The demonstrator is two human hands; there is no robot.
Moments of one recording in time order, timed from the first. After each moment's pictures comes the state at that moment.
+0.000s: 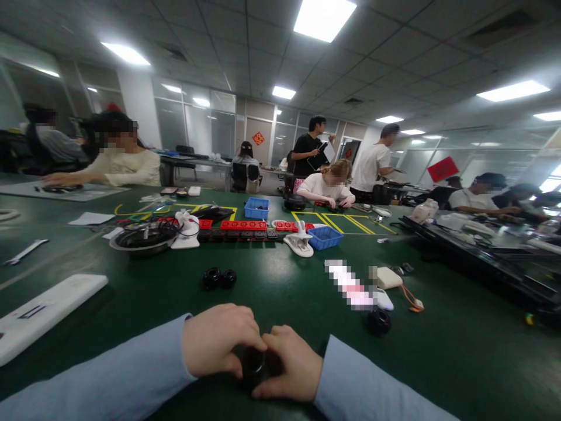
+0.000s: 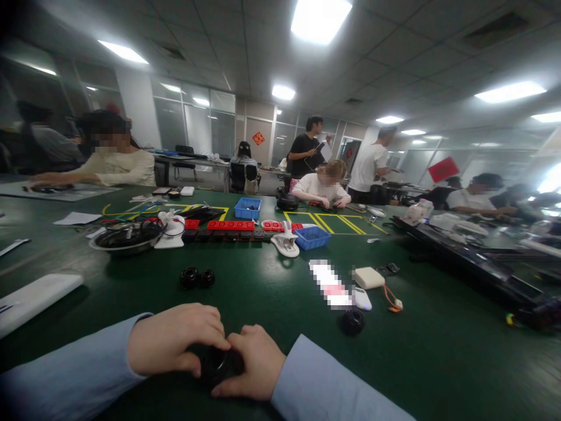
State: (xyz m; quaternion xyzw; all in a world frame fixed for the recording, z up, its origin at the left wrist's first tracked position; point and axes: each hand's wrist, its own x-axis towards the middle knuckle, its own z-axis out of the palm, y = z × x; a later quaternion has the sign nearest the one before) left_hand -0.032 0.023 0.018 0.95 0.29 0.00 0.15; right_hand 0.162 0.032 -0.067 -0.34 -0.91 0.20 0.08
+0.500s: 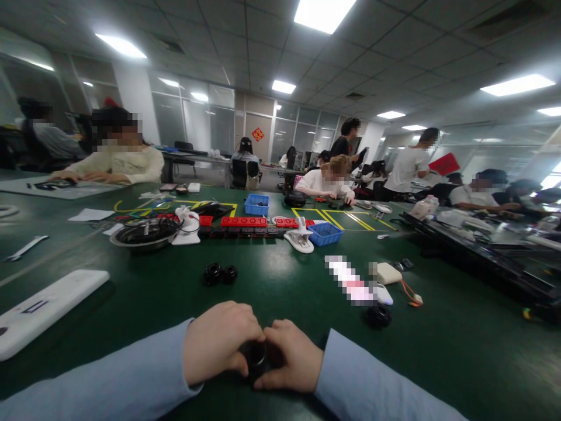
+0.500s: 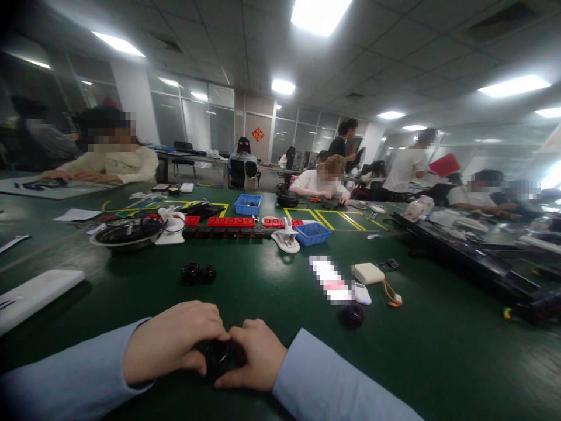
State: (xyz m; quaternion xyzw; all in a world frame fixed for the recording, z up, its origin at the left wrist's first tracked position) left_hand -0.022 0.011 0.021 0.92 0.37 -0.03 0.11; right_hand 0.161 0.031 -0.061 -0.33 -0.92 0.21 0.09
